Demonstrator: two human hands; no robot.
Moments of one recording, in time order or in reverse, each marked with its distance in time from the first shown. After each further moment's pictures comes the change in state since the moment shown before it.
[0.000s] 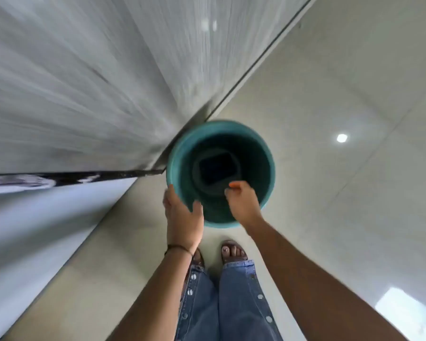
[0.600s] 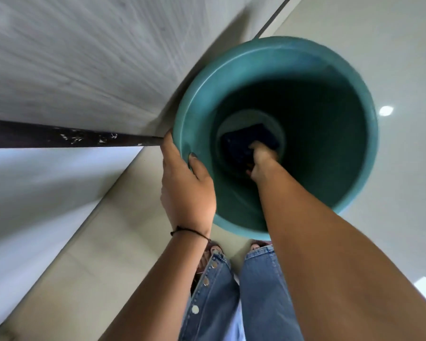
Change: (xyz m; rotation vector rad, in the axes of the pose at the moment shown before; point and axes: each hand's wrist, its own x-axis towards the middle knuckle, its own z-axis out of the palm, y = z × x) left_hand 0.073 -0.036 0.029 0.139 0.379 0.137; right_hand 0.176 0.034 0.092 0.678 0.090 0.392
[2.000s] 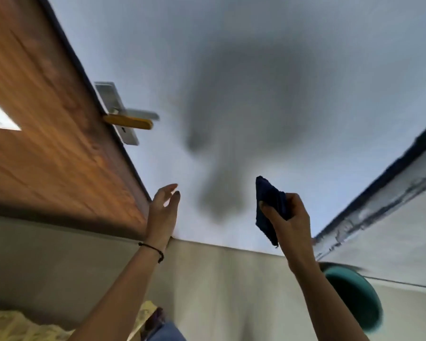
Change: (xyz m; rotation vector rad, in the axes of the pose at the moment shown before) left_hand -0.395 -0.080 -0.800 -0.867 0.716 -0.260; right_hand -0.942 0.230 -0.128 -0.768 -1.094 -1.139
